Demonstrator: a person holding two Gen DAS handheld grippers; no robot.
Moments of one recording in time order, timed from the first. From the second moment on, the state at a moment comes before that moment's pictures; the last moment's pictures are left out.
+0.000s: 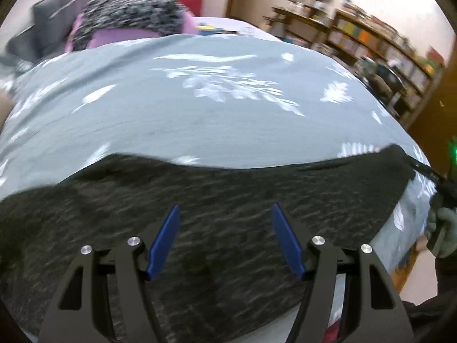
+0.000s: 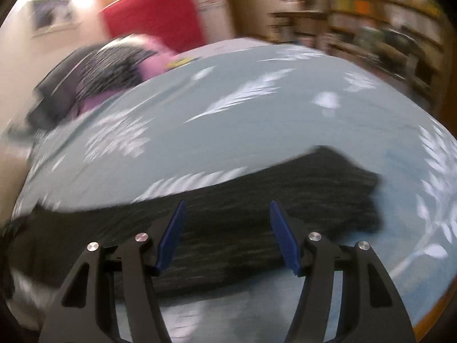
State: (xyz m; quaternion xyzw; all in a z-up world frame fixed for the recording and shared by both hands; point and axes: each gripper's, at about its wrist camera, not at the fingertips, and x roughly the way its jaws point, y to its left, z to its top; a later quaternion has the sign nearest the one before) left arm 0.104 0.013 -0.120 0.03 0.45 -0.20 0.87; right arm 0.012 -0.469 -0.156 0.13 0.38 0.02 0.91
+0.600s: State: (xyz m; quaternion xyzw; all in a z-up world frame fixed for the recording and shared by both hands) left arm 0.155 -0.007 -0.180 0.02 0.49 -0.17 0.86; right arm 0.102 -0.397 -0.207 0.03 0.46 0.04 0.89
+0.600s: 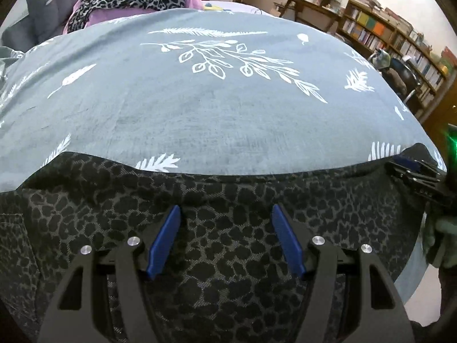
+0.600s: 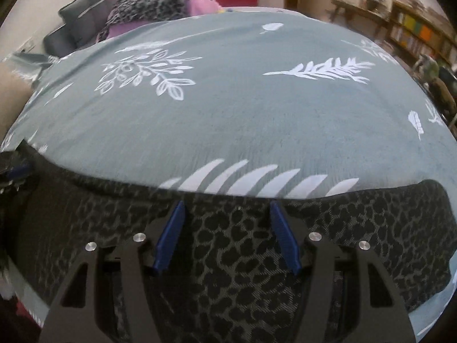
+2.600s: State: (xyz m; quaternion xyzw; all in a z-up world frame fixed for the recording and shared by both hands) left arm 0.110 -0.014 -0.135 -0.01 0.47 -0.19 0.86; right arm 0.006 -0.353 -0.078 0.12 0.26 0.11 0.95
